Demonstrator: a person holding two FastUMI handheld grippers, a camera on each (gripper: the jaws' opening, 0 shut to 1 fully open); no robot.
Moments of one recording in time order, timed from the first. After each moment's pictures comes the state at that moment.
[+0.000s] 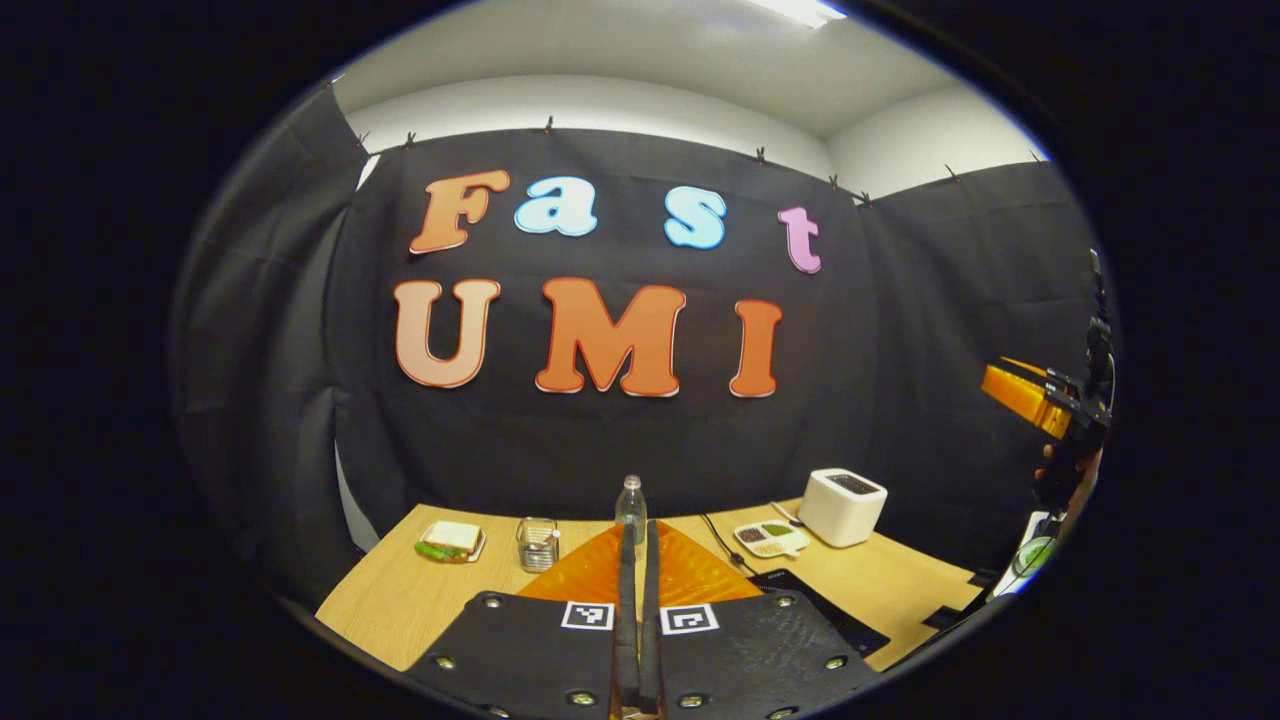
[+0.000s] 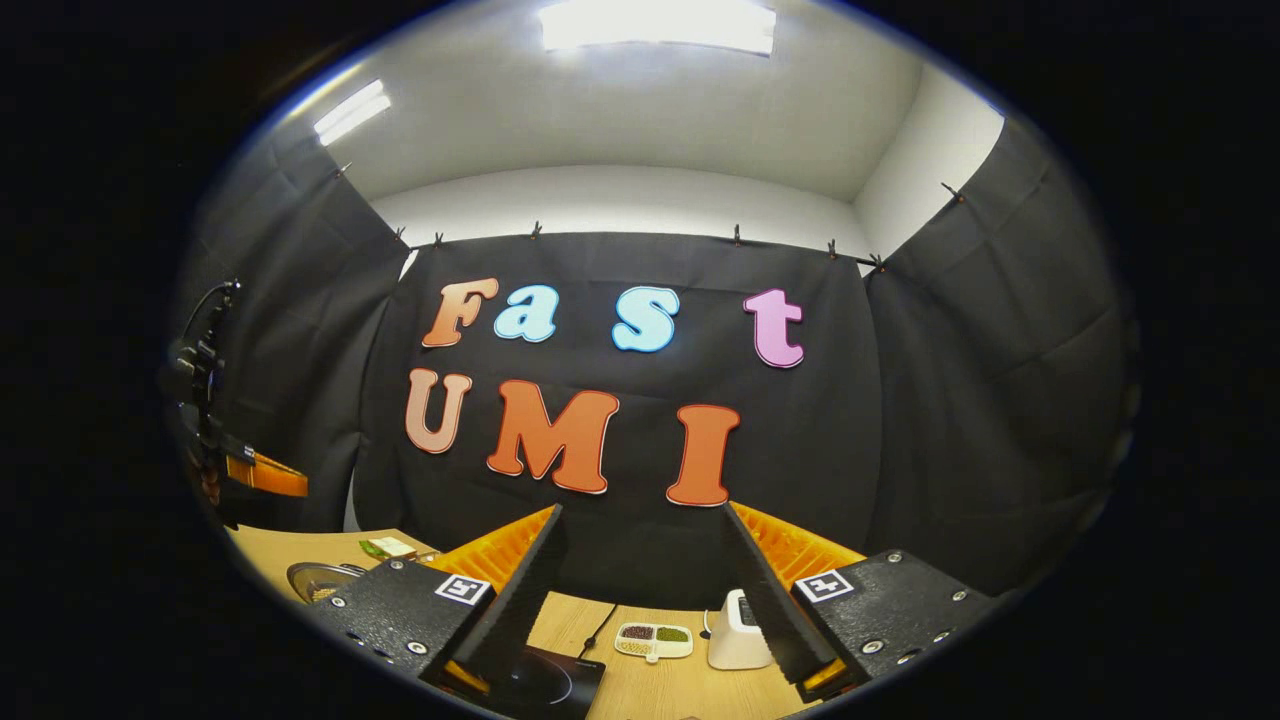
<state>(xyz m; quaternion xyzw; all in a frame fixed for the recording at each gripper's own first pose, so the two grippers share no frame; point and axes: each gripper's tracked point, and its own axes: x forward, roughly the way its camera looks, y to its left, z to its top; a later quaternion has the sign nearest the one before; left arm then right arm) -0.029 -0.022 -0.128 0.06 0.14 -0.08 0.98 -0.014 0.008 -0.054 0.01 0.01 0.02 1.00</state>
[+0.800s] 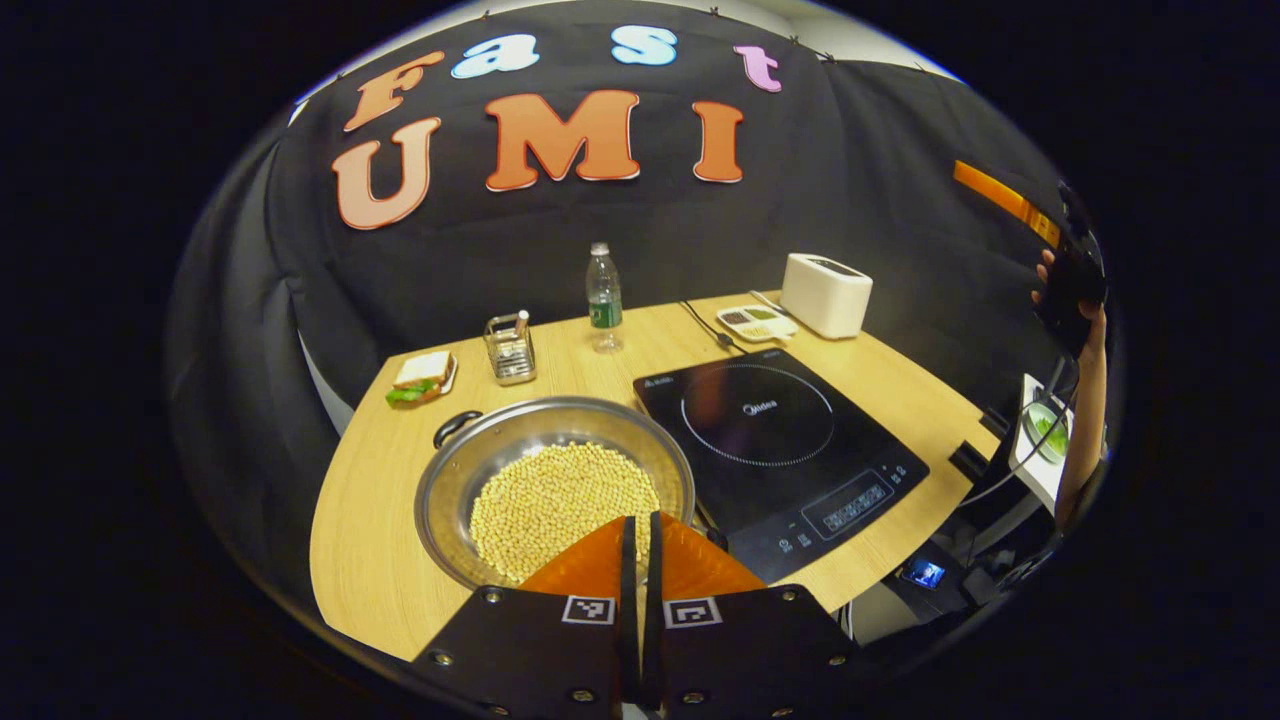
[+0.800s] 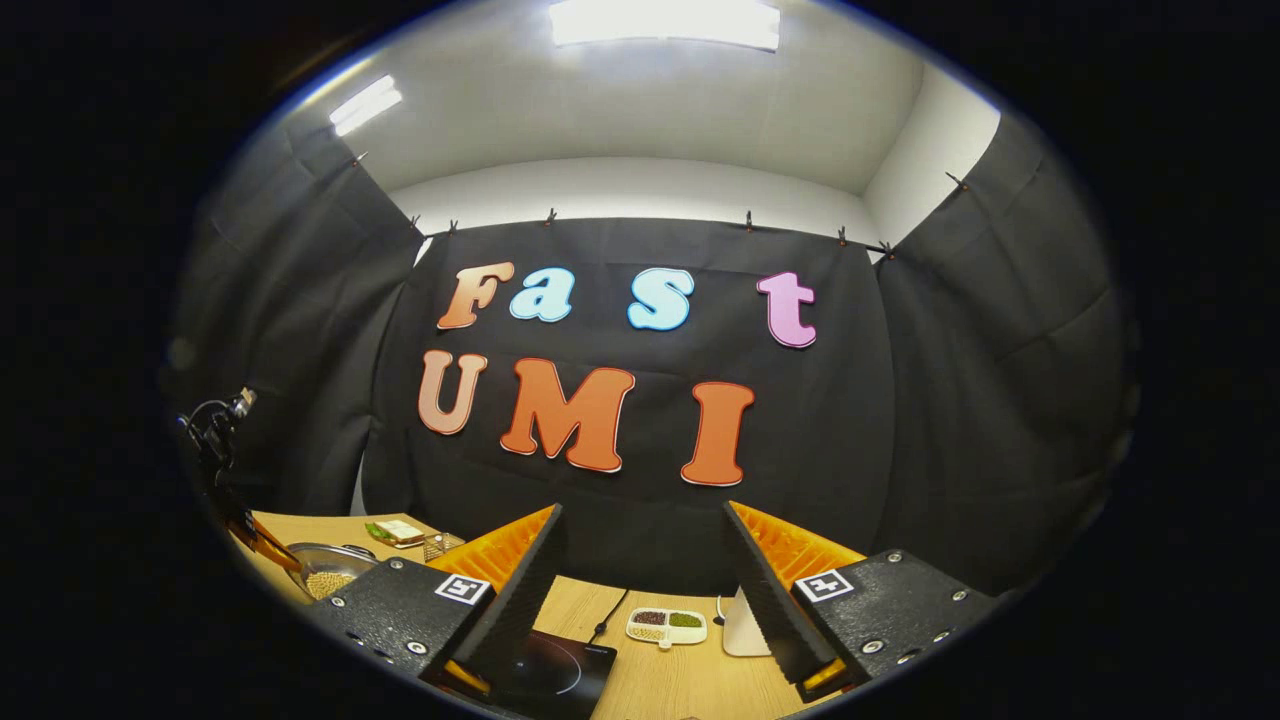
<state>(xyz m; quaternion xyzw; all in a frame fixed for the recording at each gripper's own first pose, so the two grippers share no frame) -0.141 0.012 -0.303 0.12 0.41 -0.13 0.90 -0.027 0.032 -0.103 0.00 0.02 0.04 1.00</state>
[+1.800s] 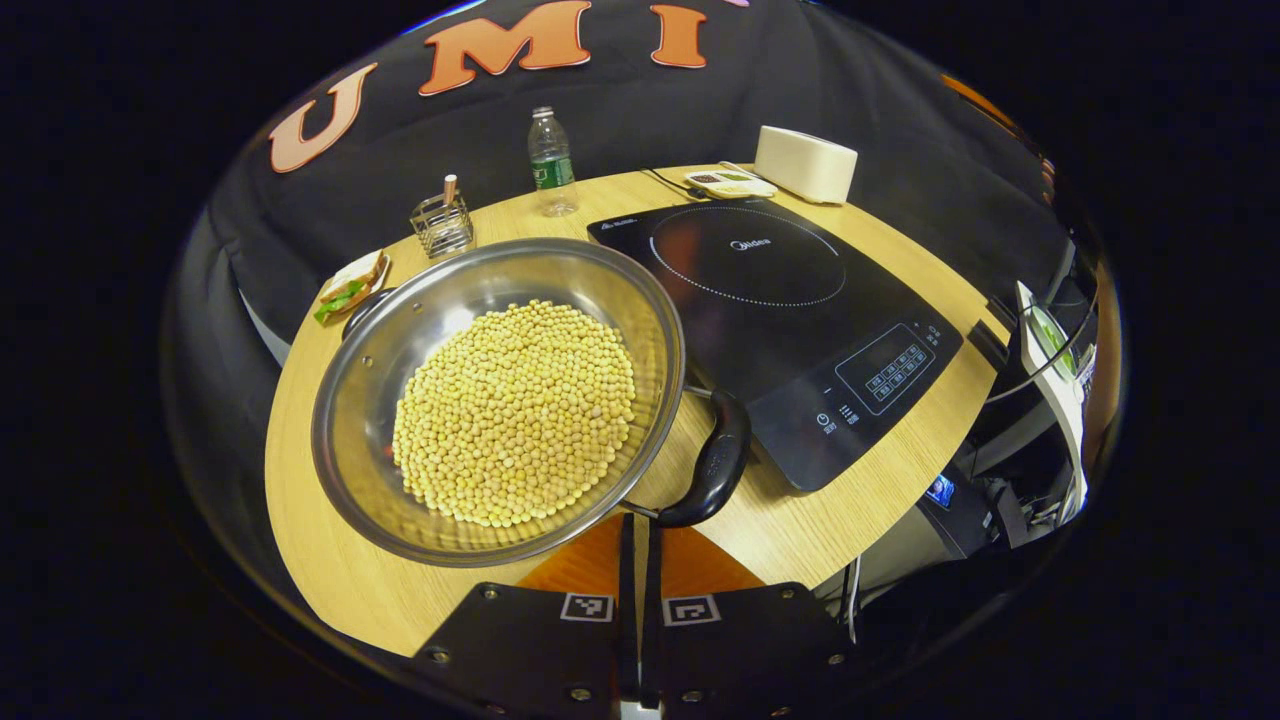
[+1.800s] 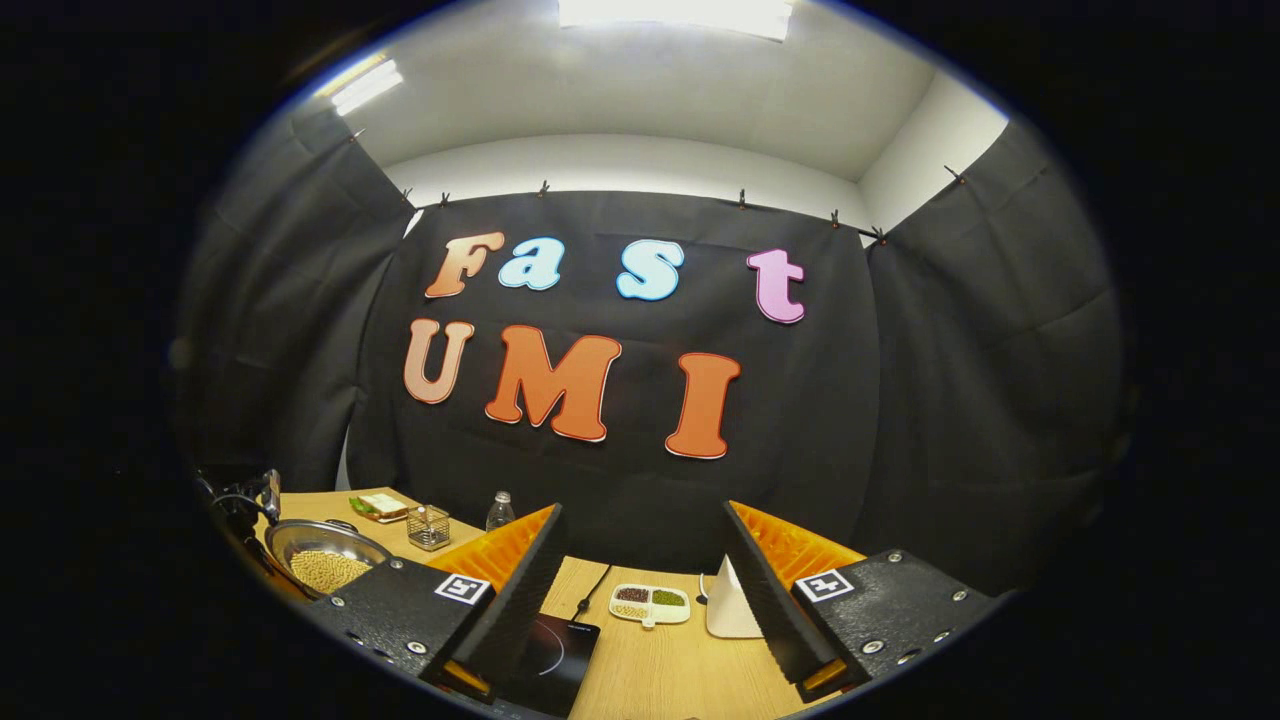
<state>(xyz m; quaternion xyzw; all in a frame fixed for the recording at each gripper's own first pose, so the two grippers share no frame) -0.176 0.026 -0.405 0.15 0.54 -0.16 0.81 -0.032 0.016 -0.132 -0.01 0.06 0.01 1.00</state>
